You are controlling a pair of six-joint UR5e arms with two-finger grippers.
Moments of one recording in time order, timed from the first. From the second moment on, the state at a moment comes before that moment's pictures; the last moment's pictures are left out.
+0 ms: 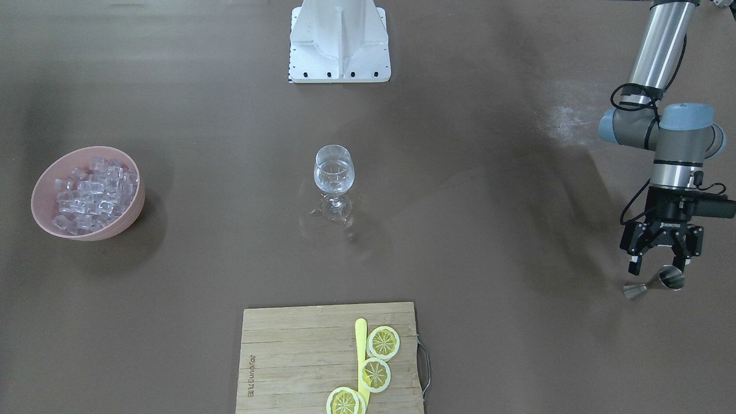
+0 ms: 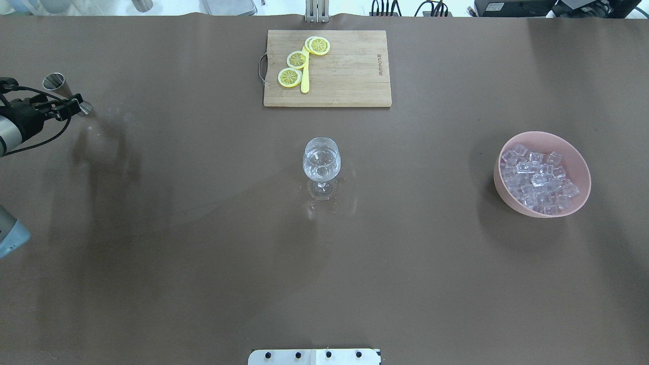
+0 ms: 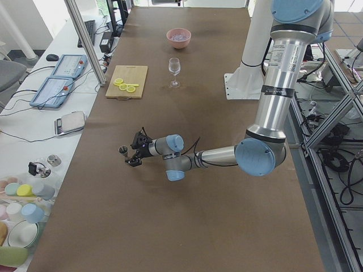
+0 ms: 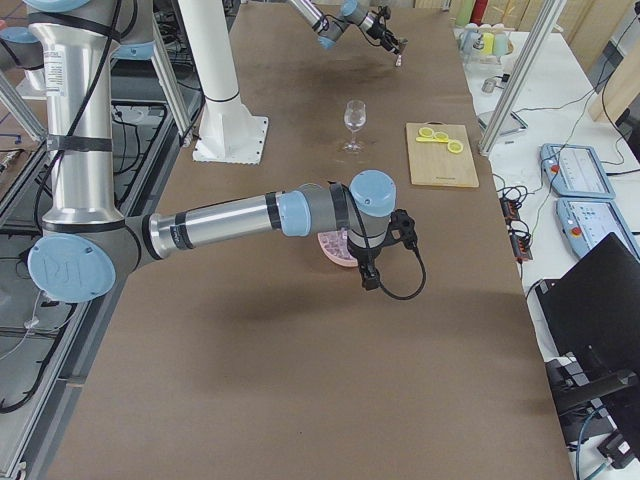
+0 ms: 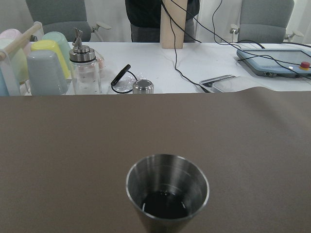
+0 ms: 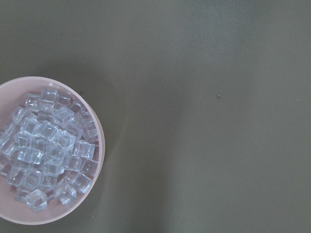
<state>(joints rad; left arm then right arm) -0.91 -1.76 -1.07 -3.12 -1.40 -0.97 1.48 -1.60 1.85 -1.66 2.43 -0.13</state>
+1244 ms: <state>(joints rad) -0.91 -1.80 -1.06 -3.07 -1.37 -0.98 1.48 -1.60 1.85 -1.66 2.43 -0.13</state>
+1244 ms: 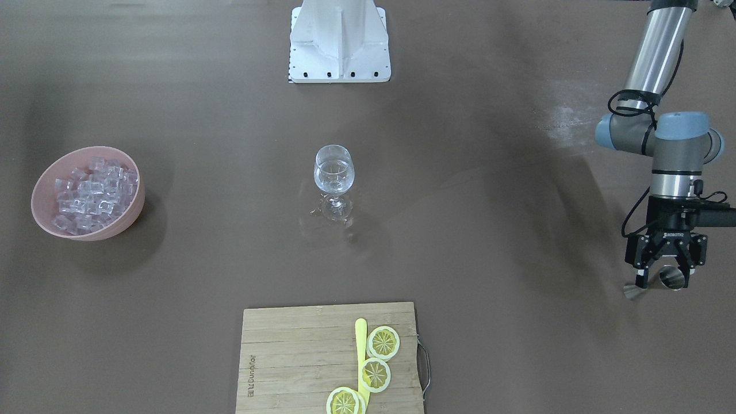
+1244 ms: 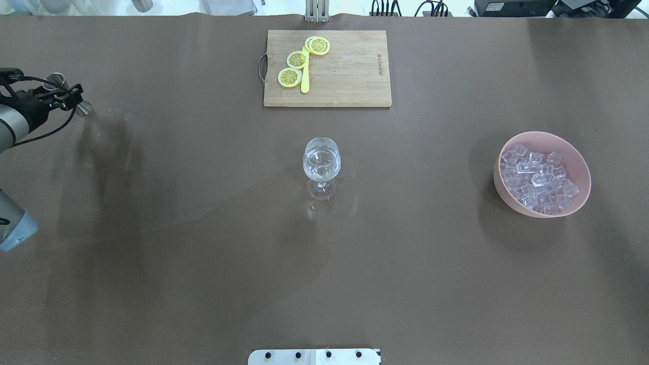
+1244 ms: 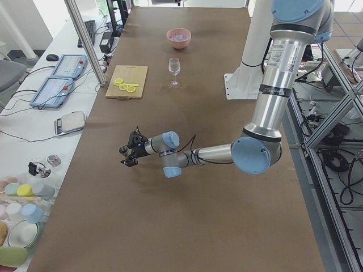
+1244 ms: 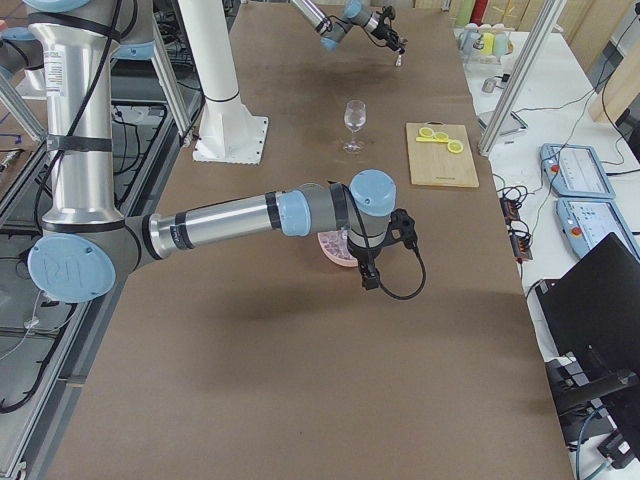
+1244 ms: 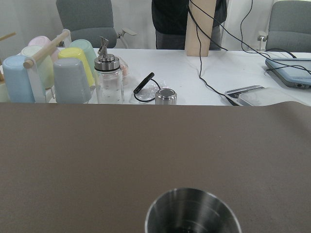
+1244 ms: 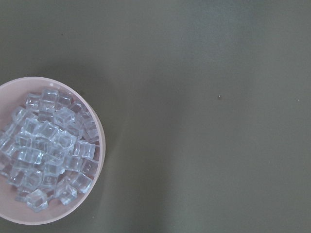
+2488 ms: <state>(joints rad) -0.92 -1.80 -1.08 -3.07 -1.37 -1.00 1.48 -1.59 1.85 -1.66 2.44 -0.13</state>
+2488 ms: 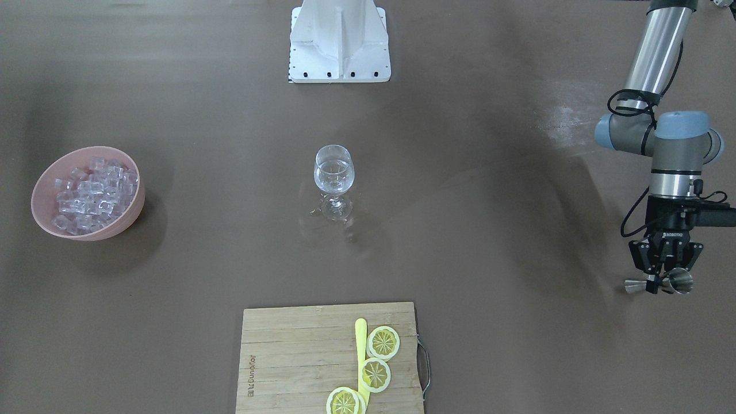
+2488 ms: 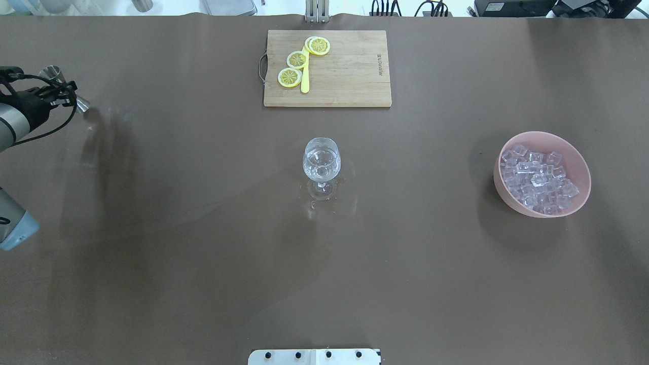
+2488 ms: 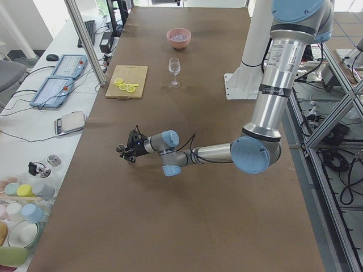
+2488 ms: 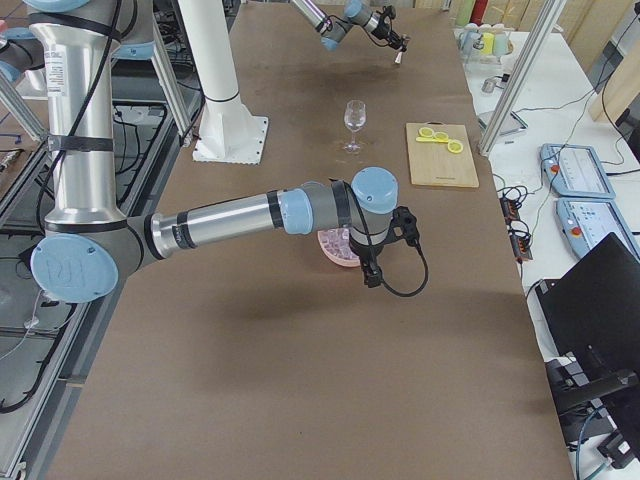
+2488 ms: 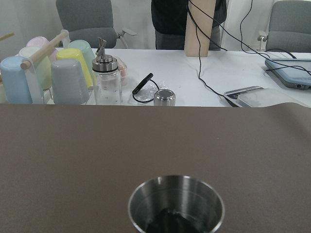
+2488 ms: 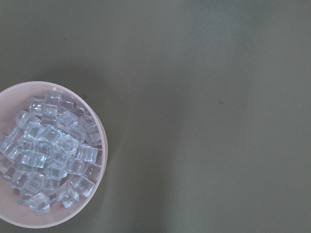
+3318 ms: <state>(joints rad) -0.92 -1.80 -1.29 -3.09 -1.48 -0.87 1.48 -1.58 1.85 -1.66 2.44 -0.13</state>
